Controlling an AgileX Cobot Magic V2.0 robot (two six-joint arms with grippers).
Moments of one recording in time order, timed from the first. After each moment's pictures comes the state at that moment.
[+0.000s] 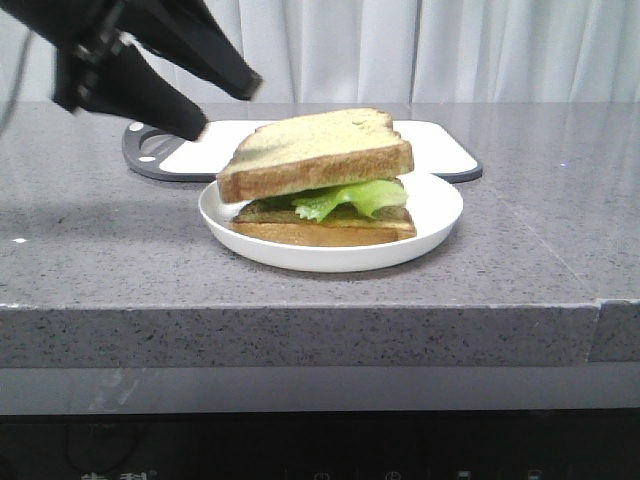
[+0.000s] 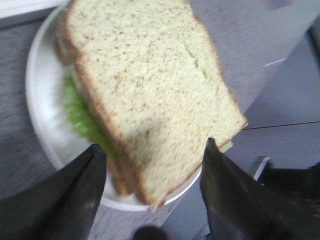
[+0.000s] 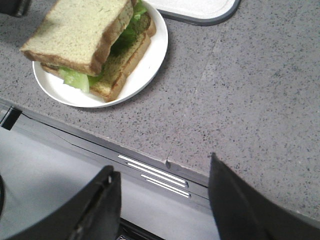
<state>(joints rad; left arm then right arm) -0.22 1.62 -1.28 -0.91 1.13 0.61 0.23 0.73 -0.82 0.29 0.91 -0.13</state>
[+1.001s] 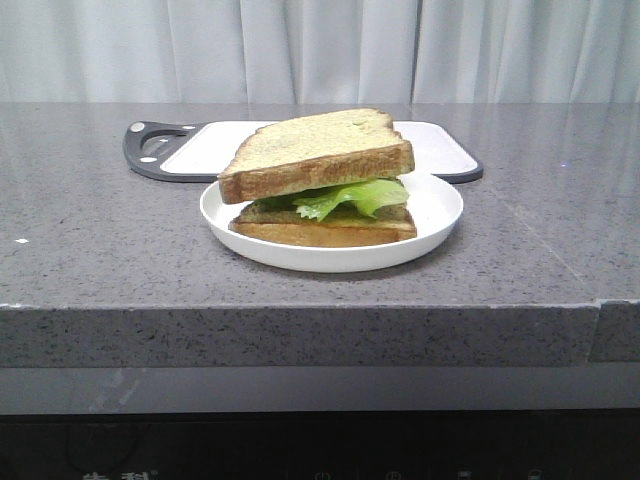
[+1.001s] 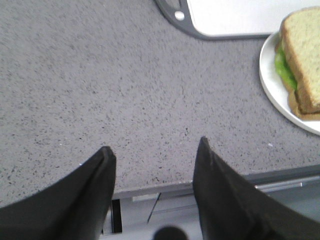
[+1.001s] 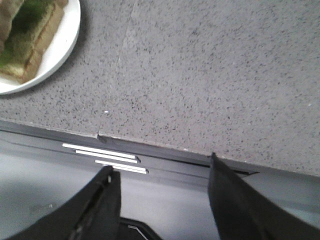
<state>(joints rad) -0.22 0.65 -0.82 -0.02 0.92 -0.08 0.23 0.67 -0.82 0.02 1.01 0.11</state>
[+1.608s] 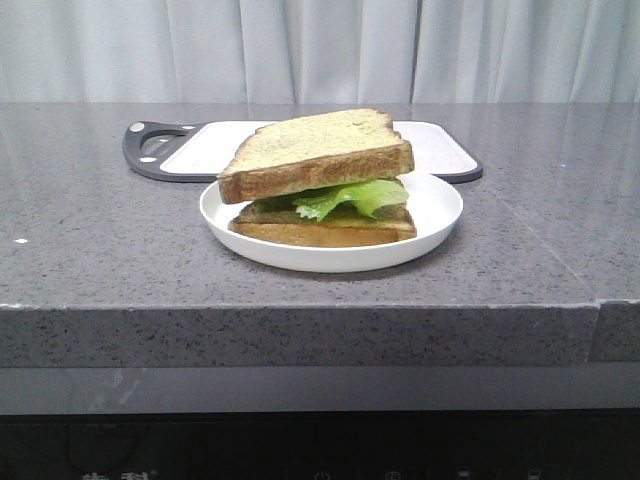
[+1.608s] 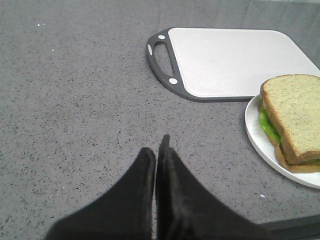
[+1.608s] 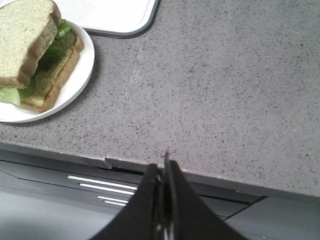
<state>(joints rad) -0.22 0.52 -0.71 -0.02 0.69 -0.09 0.23 0.56 -0.80 0.01 0.95 0.11</state>
